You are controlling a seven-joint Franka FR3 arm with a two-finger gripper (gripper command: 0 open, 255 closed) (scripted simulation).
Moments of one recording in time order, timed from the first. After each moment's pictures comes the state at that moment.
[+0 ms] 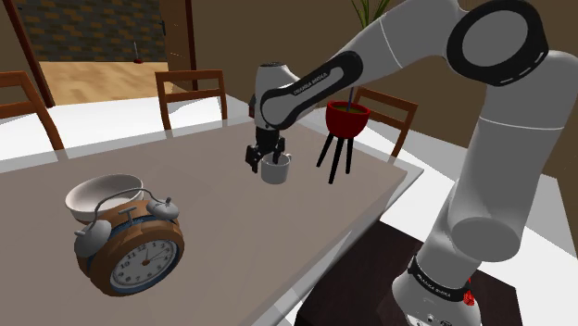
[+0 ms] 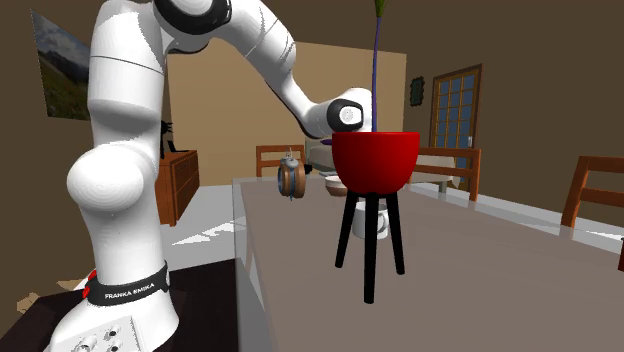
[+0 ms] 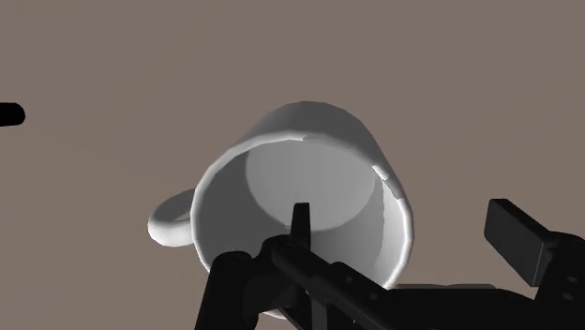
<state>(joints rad) 0.01 0.15 0.04 -2.11 -0.09 2.30 0.27</state>
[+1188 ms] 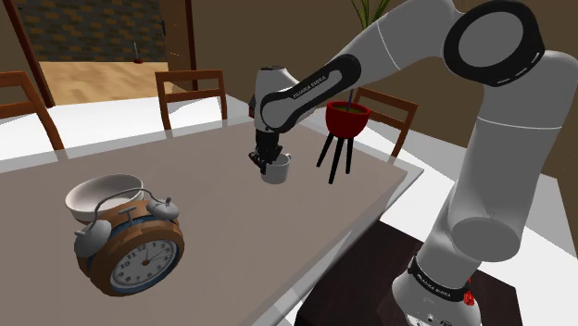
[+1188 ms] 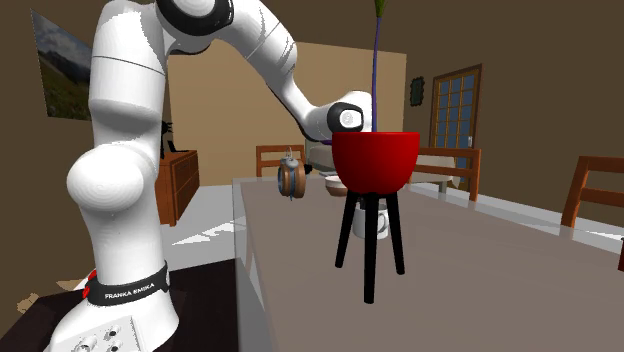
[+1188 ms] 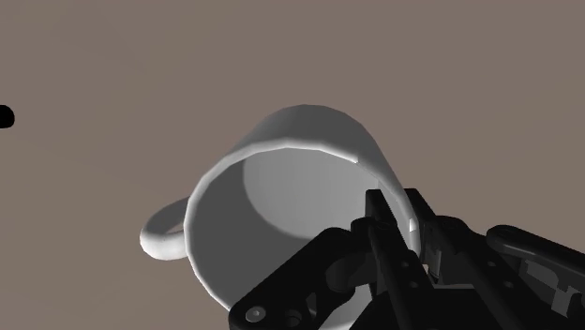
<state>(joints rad) 0.01 0.16 0.04 -2.12 -0.09 2.32 0.27</state>
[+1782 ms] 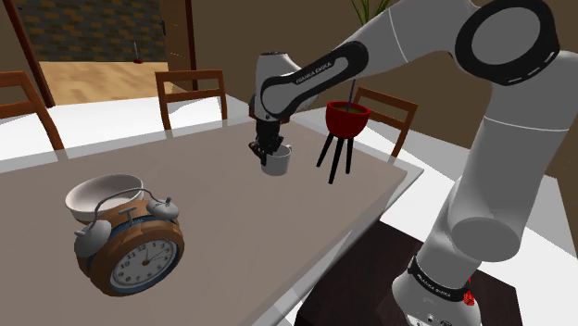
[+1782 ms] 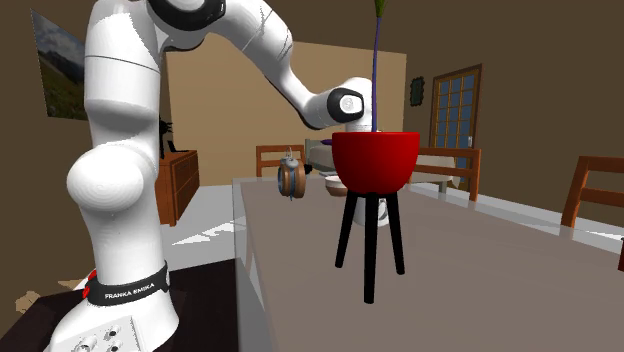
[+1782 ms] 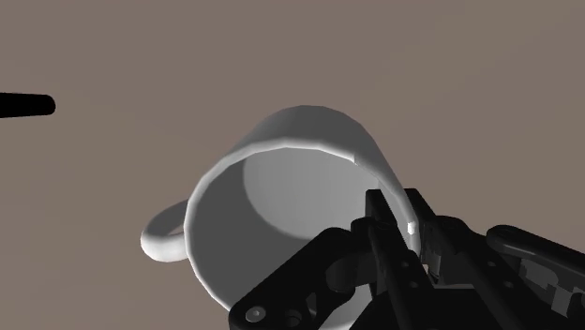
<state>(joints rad) 0.01 0.12 0.04 -2.08 -0.08 2.23 0.26</state>
